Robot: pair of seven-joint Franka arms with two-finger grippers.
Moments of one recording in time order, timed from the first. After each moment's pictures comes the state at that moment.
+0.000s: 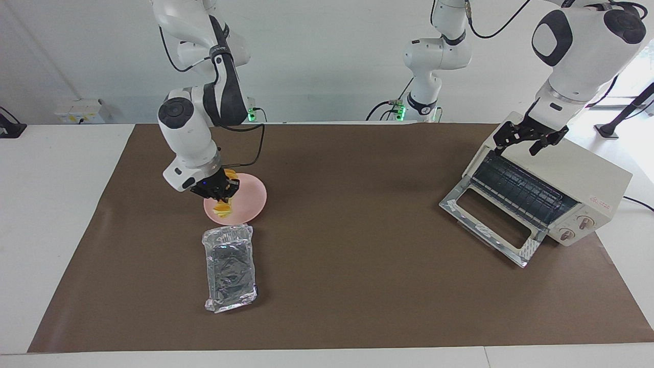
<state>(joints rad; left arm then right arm) -0.09 -0.03 0.09 -1.73 -0.01 1.67 0.07 0.11 0.14 0.03 -1.95 0.02 2.09 0.09</state>
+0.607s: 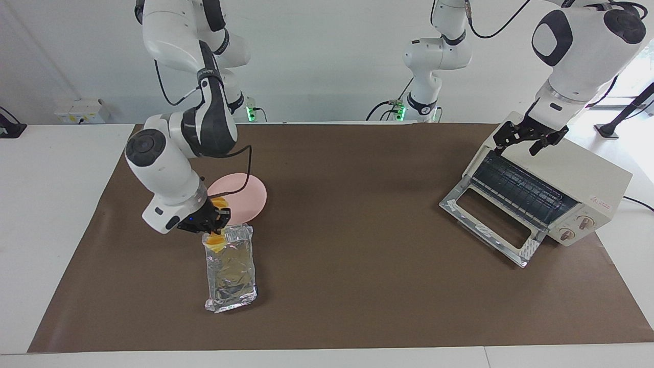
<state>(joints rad) -0.09 -0.03 0.09 -1.73 -0.01 1.67 0.07 0.08 0.53 0.02 -1.38 0.06 1.89 -0.05</state>
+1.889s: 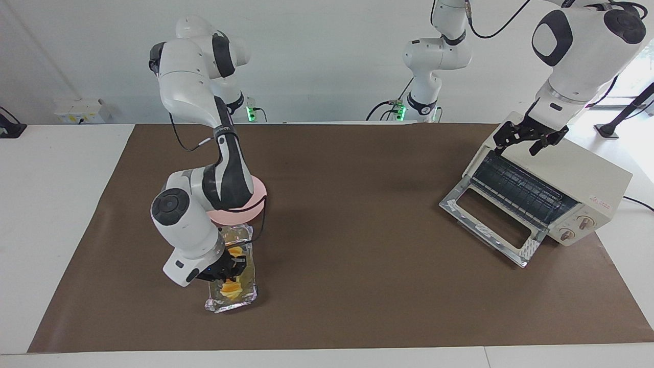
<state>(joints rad) -0.09 -0.03 0.09 -1.73 -0.01 1.67 0.07 0.11 0.80 0.03 -1.14 0.06 2.02 -0.05</state>
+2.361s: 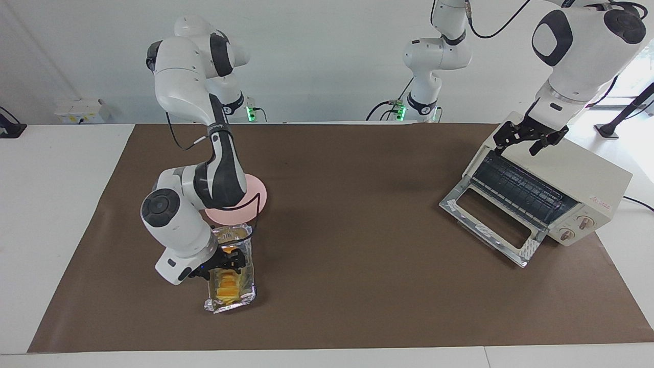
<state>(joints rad) -0.09 -0.03 0.09 -1.73 -0.01 1.67 0.07 0.08 0.79 0.02 -1.13 0.06 1.93 -0.05</state>
